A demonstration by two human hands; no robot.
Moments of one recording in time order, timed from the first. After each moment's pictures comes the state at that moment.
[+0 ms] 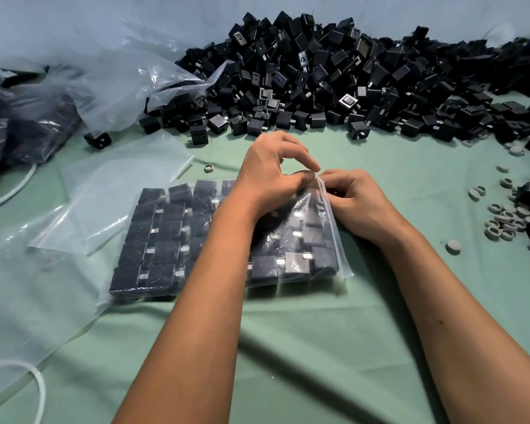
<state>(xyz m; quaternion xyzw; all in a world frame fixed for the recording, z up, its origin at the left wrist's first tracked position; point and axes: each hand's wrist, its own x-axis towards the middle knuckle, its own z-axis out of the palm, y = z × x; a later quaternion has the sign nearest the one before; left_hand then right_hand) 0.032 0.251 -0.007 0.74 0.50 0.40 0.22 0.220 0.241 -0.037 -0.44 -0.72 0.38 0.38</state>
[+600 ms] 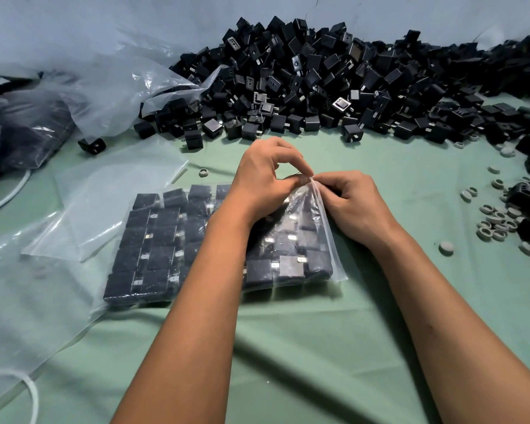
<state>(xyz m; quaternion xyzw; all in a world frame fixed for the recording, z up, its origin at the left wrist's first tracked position) 0.033 0.252 -0.010 0.74 0.49 0.41 0.21 0.218 0.236 -0.032 -0.51 -0.71 0.29 0.38</state>
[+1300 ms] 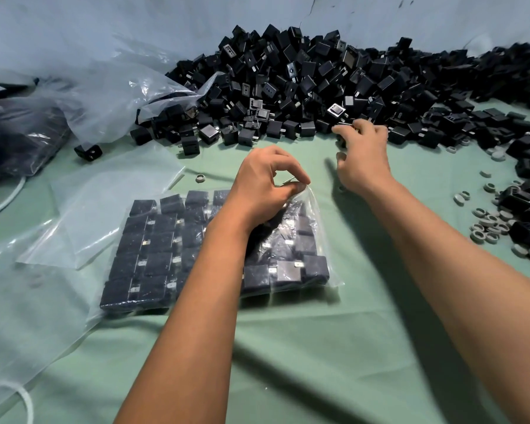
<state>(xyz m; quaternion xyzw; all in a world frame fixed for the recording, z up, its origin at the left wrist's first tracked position) 0.034 0.254 -0.013 0.74 0.49 0.40 0.23 0.239 0.327 -0.022 -0.68 -0.69 0.05 0.25</state>
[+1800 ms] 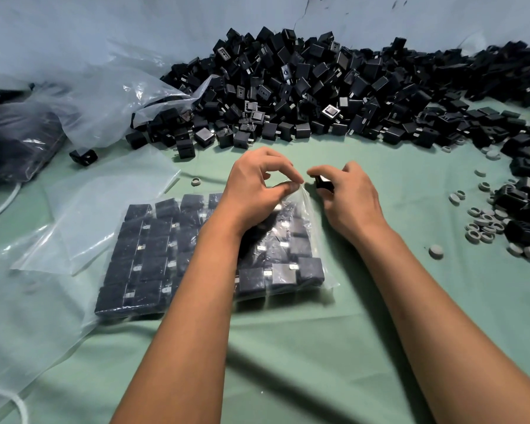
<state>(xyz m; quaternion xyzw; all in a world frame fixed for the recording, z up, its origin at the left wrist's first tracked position) 0.033 0.252 -0.012 0.73 0.48 0.42 0.25 0.222 0.260 -0.042 -0.65 -0.70 0.09 0.28</state>
